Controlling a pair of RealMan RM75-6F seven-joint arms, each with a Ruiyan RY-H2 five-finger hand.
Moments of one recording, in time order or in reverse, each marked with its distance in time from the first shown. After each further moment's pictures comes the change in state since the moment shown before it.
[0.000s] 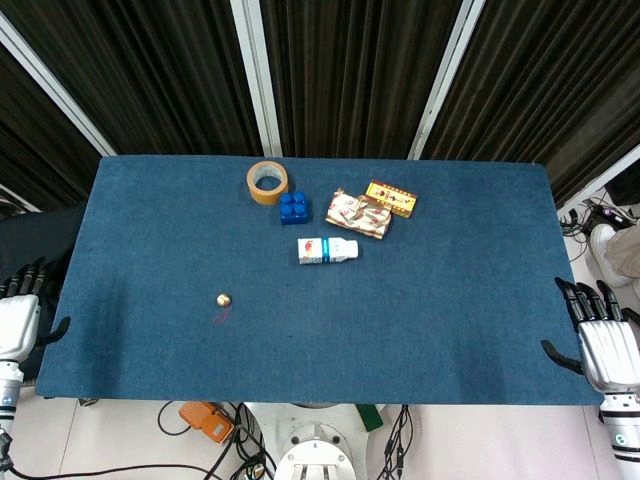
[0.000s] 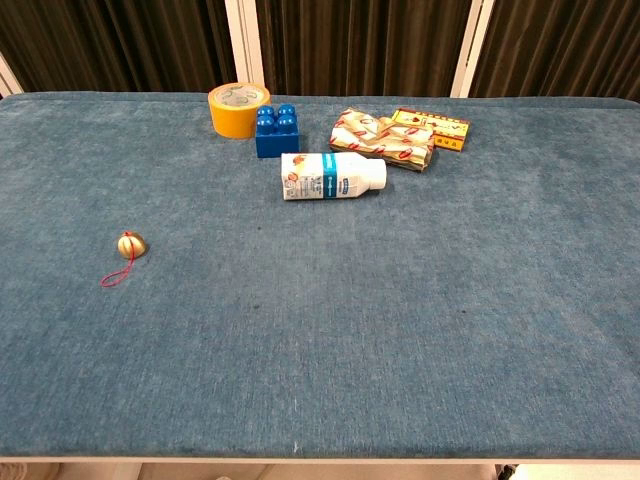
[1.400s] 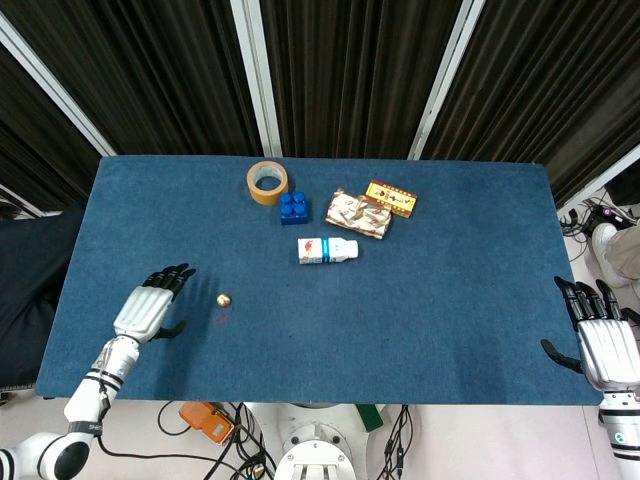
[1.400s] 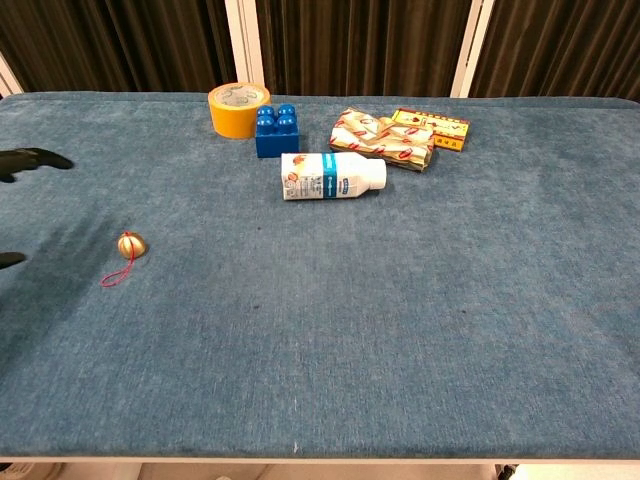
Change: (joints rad) left arm -0.248 -0.185 -0.002 -0.125 0.002 -0.289 0.187; right arm 0.004 0.002 0.002 -0.006 0.008 -0.010 -0.002
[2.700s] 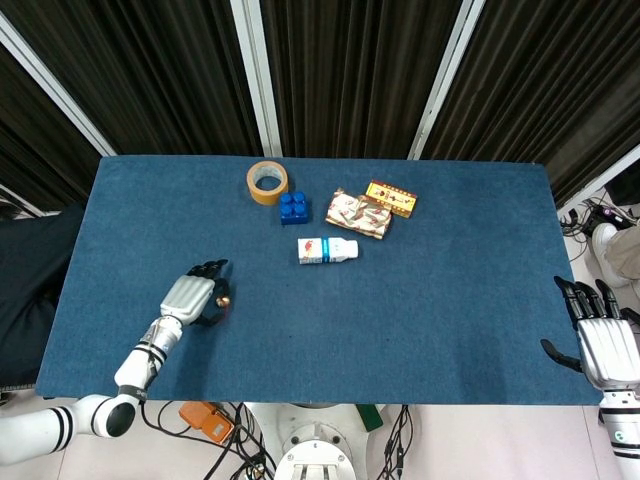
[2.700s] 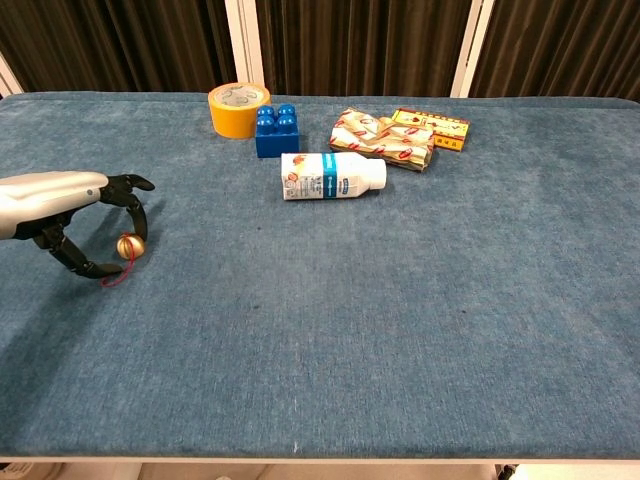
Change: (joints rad) left arm -0.181 -0.178 -0.019 0.175 -0.165 -0.150 0.028; right arm 0.004 0.005 0.000 -0.006 0.010 -0.013 0.001
